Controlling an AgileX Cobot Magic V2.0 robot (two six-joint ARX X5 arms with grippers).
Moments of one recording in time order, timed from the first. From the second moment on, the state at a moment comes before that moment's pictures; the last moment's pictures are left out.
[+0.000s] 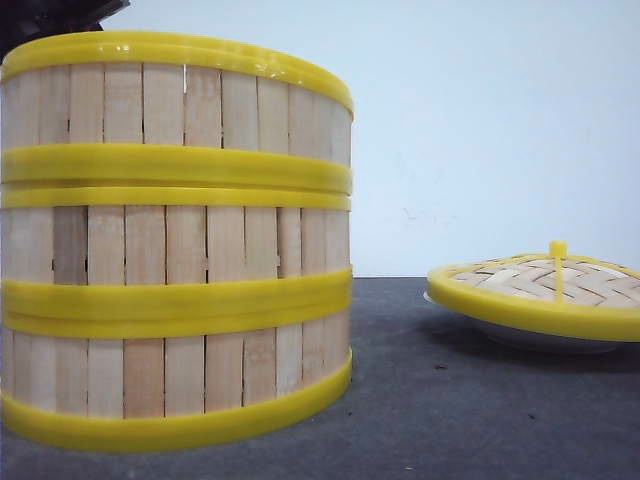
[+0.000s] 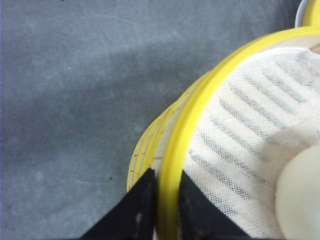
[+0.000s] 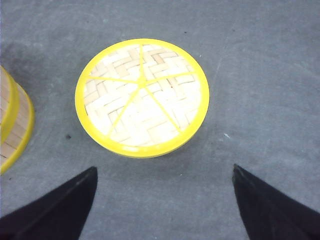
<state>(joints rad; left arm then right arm) -0.23 1.39 1.29 -0.86 0.25 0.03 0.26 0.63 1.09 -1.14 0.08 0.13</state>
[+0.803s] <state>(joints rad) -0.23 1.40 1.29 -0.85 0.24 0.03 0.26 0.65 1.04 -1.11 0.08 0.14</state>
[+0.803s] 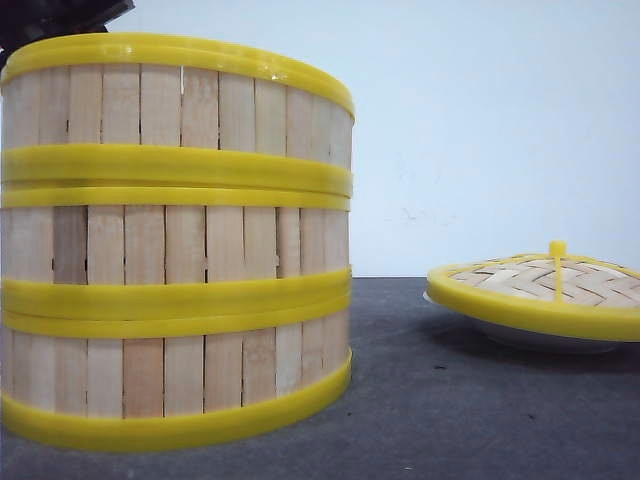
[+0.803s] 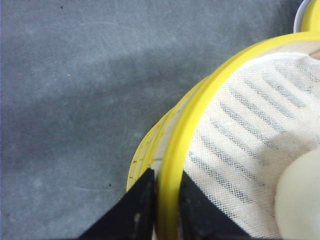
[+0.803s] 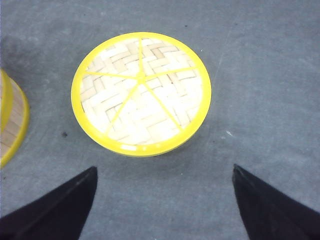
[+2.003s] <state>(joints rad) -0.23 1.23 1.29 -0.84 0.18 0.01 0.25 1.27 1.04 -0.69 -0.06 0.13</state>
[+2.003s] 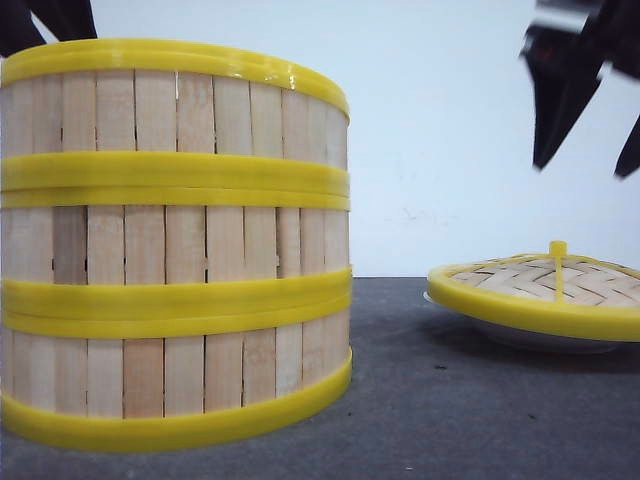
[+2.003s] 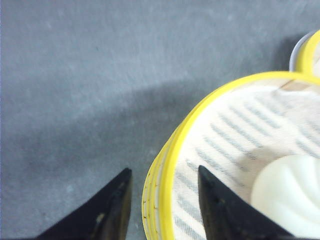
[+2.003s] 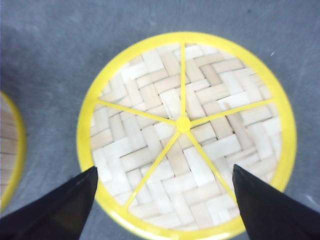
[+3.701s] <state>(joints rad) -0.21 1.08 1.29 -0.88 0.05 0.01 0.28 1.46 1.42 -0.81 -0.19 0.07</state>
